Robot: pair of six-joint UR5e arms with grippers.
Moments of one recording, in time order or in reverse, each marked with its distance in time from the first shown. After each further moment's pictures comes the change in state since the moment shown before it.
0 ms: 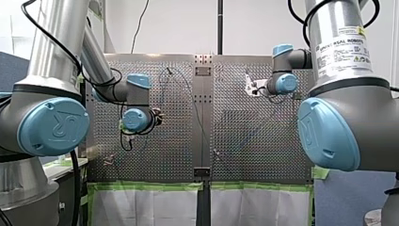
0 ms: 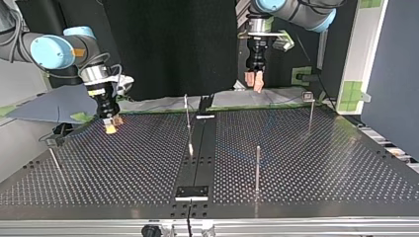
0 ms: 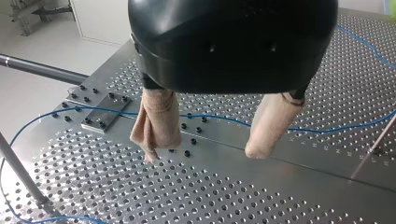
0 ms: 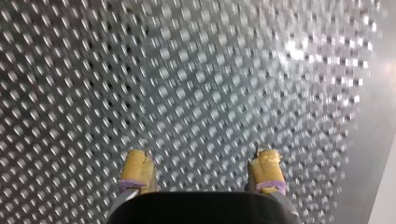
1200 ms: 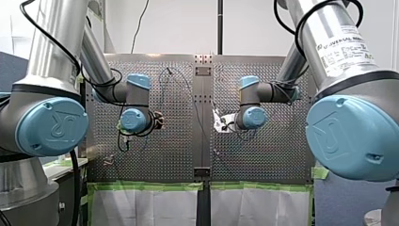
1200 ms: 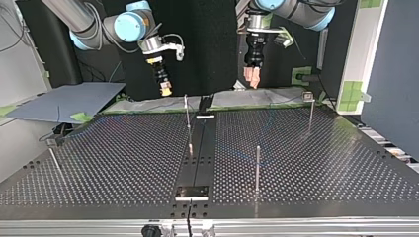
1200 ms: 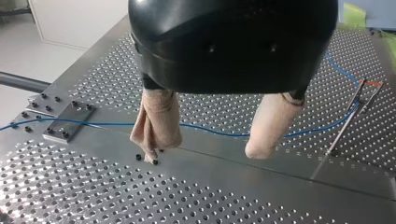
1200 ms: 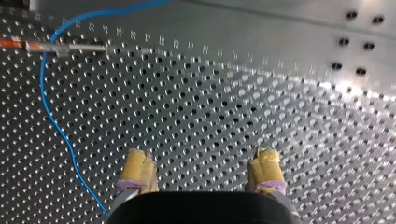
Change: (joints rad) left arm -0.014 0.000 -0.009 -0.059 0.014 0.071; right arm 0.305 0.156 0.173 -0.154 0.281 -0.077
